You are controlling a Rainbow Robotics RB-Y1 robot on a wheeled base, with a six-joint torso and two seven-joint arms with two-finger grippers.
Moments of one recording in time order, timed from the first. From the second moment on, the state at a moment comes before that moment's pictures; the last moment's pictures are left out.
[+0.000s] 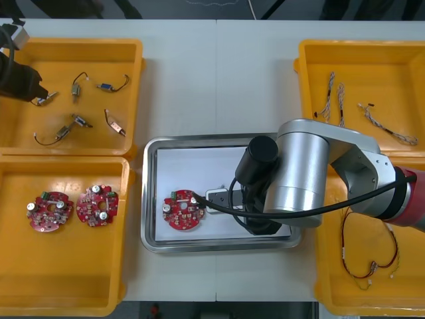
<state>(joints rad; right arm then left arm) -0.83 -0.69 1.02 -1.99 -0.74 1.52 1.86 -0.73 0.79 0.10 -1.28 0.73 1.46 -1.78</state>
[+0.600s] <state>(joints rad) -0.83 -0.69 1.07 -1.96 -0.74 1.49 1.85 -0.73 0.79 -0.01 -1.05 0.77 1.17 -2.09</state>
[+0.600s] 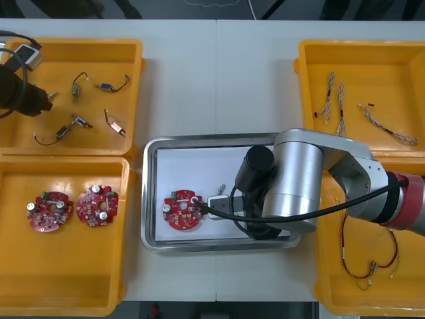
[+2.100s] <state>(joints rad) -0.84 -0.61 0.32 -2.06 -0.86 1.92 1.81 -0.77 0.74 -0.06 -0.87 0.82 0.88 -2.09</state>
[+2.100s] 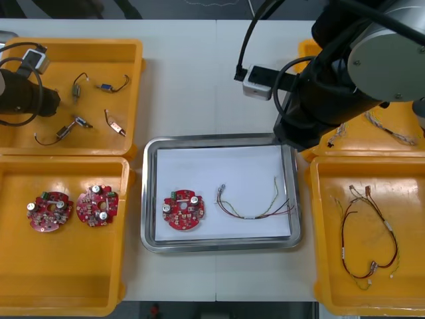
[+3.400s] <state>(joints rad) -0.84 -0.84 -0.01 -1.49 -0.71 1.92 1.91 -0.68 0.78 -0.02 -1.51 0.69 1.54 -1.53</state>
